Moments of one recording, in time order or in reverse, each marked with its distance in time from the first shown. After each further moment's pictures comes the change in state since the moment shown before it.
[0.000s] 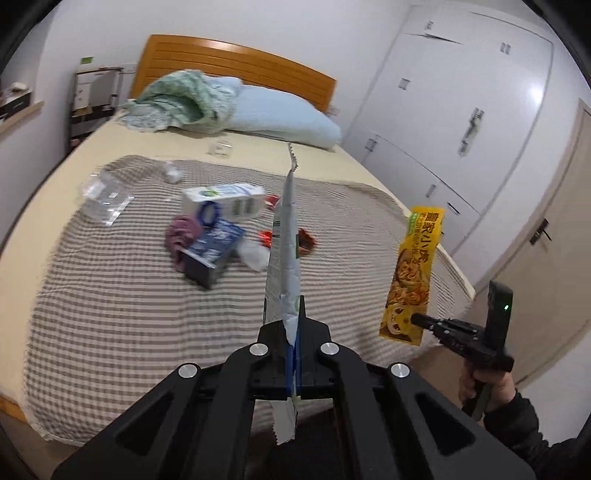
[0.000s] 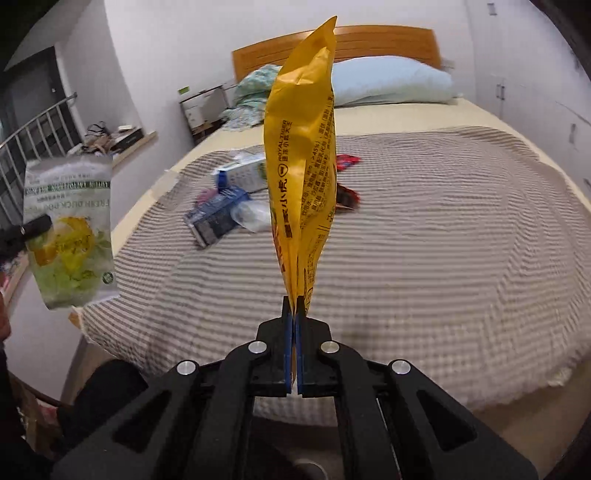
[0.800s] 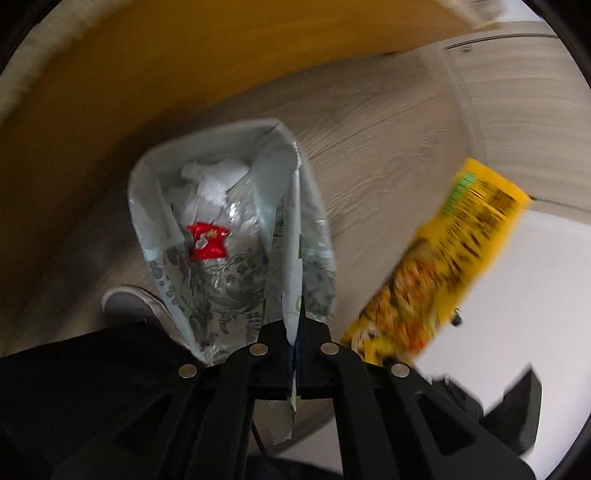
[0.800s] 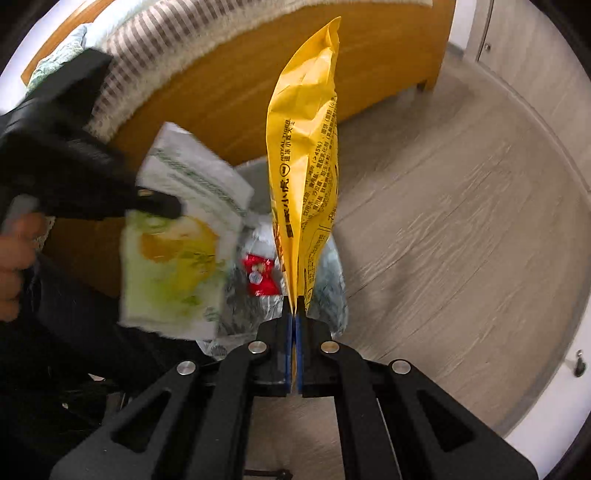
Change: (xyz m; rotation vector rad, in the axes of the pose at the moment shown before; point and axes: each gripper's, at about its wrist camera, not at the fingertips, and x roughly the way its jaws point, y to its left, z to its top) left arm 0.434 -0.321 -0.356 0.100 1.173 -0.079; right arm -0.062 -0.206 -0.377 0.618 0.363 -0.371
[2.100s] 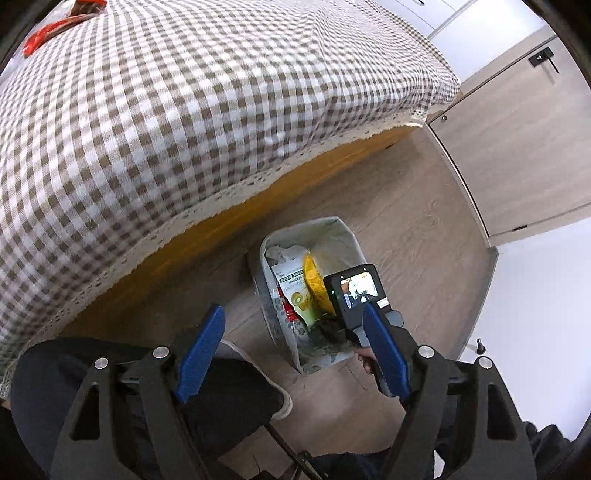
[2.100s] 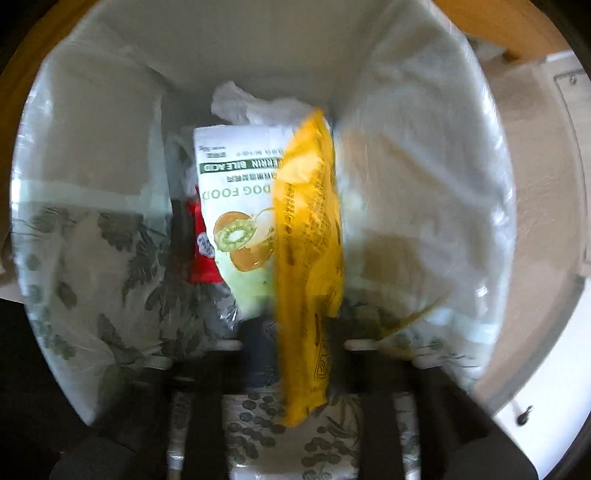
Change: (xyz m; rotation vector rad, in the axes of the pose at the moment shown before) left arm -0.185 0.087 -0.099 0.112 -0.433 0.065; right arm 0.252 0.054 0.011 -0.234 0.418 -0.264
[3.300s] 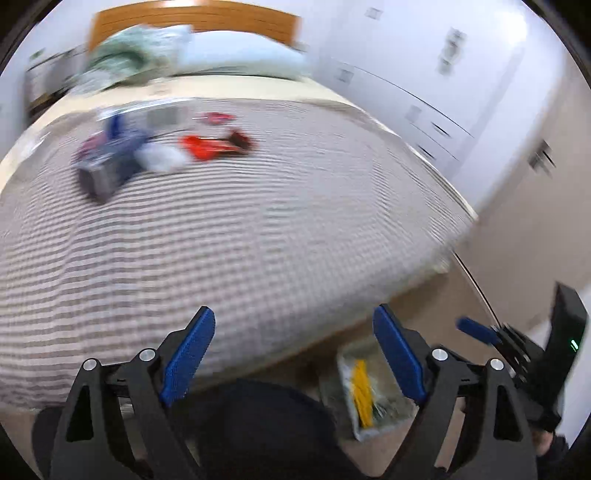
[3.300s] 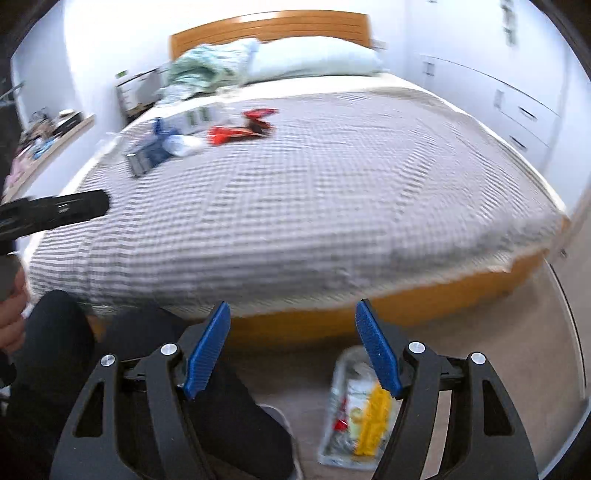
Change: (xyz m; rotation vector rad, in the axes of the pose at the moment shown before) left arm -0.201 0.123 -0.045 -0.158 -0.532 0.141; right arm -0.416 0.129 -0.073 -0.267 -0.857 0.236
